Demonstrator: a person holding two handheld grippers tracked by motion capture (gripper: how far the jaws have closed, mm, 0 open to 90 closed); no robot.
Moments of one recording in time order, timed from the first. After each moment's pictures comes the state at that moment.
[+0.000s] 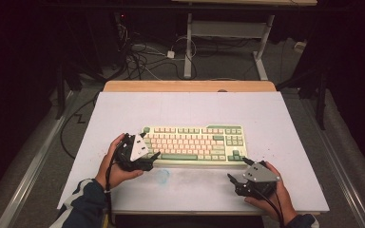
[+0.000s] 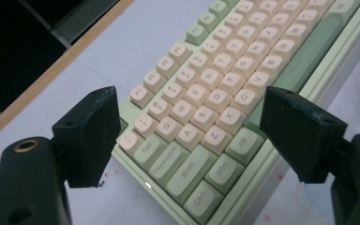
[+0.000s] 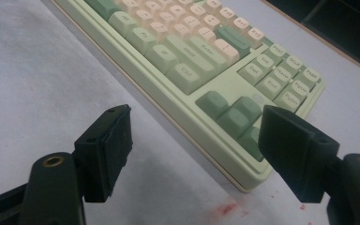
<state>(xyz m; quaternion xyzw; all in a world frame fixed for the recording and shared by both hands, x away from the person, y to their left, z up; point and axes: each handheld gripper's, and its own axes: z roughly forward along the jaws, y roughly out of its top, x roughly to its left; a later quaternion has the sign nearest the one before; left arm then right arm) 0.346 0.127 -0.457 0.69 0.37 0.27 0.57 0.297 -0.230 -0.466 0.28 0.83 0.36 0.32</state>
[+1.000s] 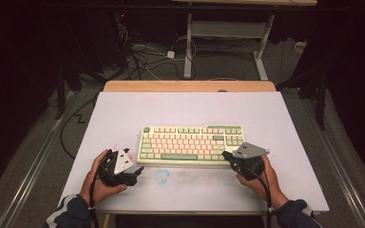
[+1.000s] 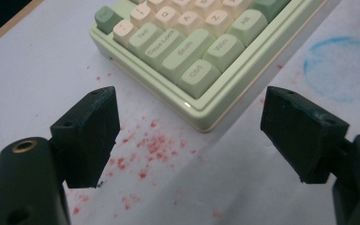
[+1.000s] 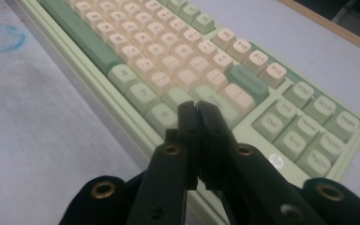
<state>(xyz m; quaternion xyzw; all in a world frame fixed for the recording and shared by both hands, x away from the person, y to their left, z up) 0.318 0.172 -0.487 0.69 0.43 0.26 0.52 0.348 -0.202 -0.443 0.29 0.84 0.37 0.25</state>
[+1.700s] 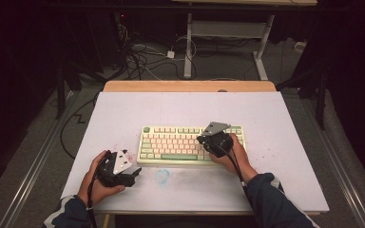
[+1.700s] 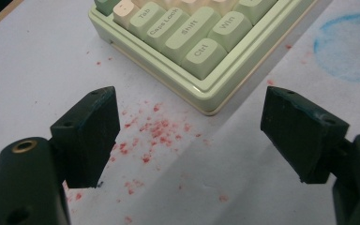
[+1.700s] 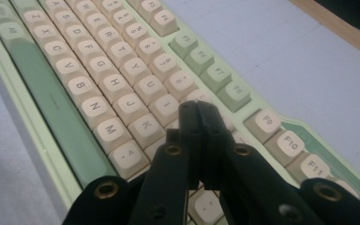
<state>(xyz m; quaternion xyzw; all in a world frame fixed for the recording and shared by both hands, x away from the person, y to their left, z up) 0.320 0.173 -0.492 0.70 0.43 0.26 0.51 0.413 -0.126 -0.441 0.27 0.87 0.34 0.22</state>
